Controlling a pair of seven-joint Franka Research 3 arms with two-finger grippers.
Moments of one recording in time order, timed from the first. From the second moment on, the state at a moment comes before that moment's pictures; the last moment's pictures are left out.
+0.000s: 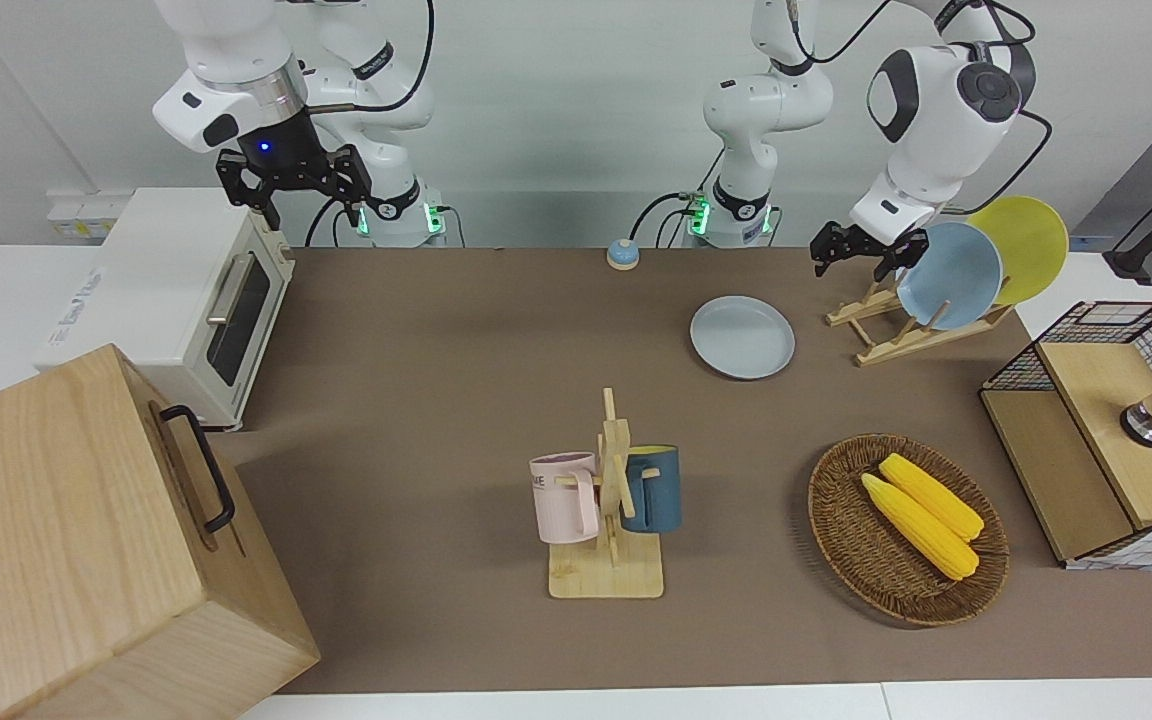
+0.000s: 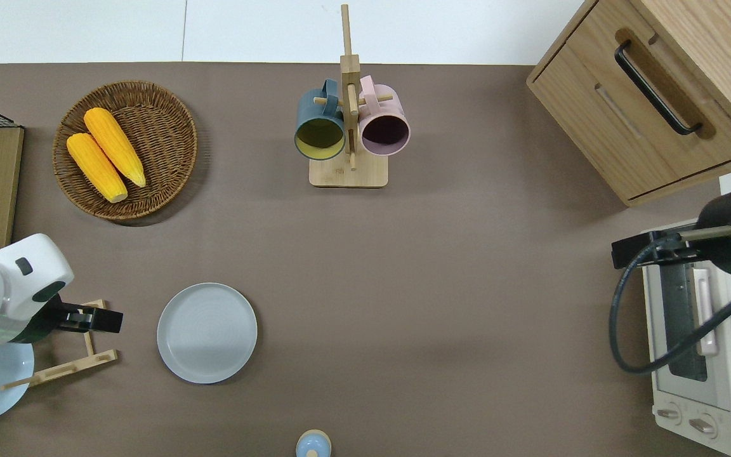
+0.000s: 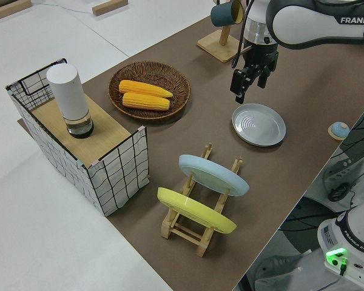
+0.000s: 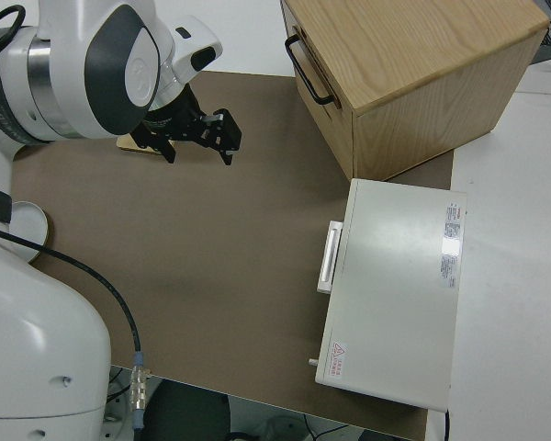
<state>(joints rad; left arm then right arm) 0.12 -0.22 -0.10 -2.14 -0.03 1.77 0.17 -0.08 -0.02 0.19 -1.50 0.00 1.41 0.06</state>
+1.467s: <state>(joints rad) 0.11 -0.15 -0.11 -2.56 -0.06 2.26 0.17 -0.08 -0.02 0.19 -1.50 0.00 1.41 0.06</state>
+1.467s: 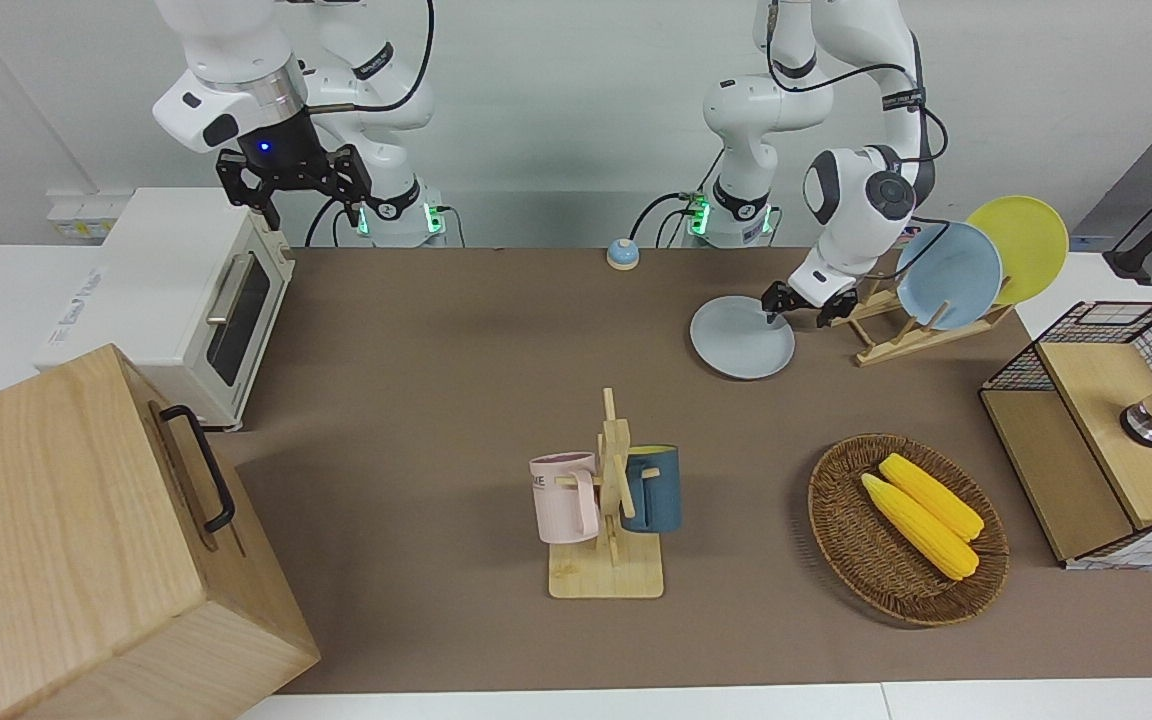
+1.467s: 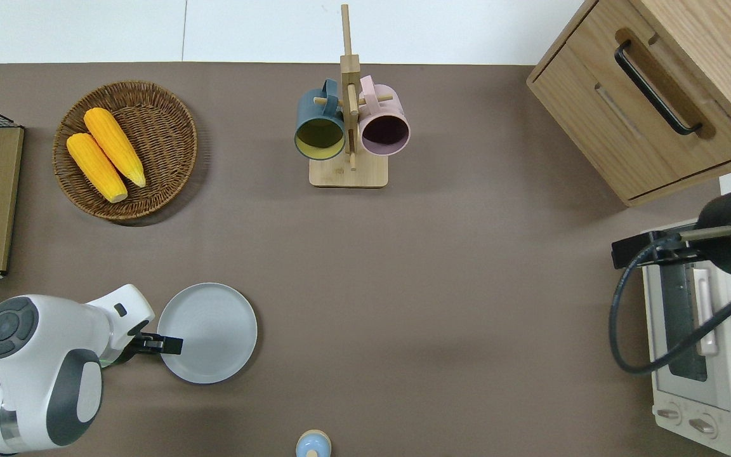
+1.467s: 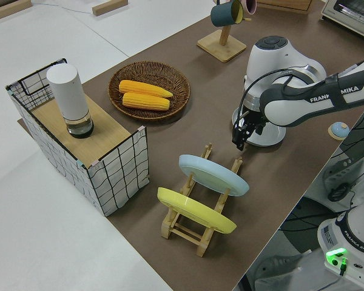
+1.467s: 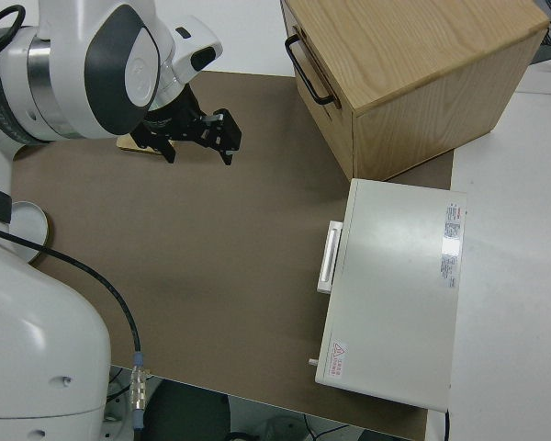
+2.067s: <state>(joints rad) 0.10 -0.11 -0.11 -2.56 -0.06 2.31 0.17 -0.08 -0.02 0.19 -1.50 0.00 1.41 0.06</state>
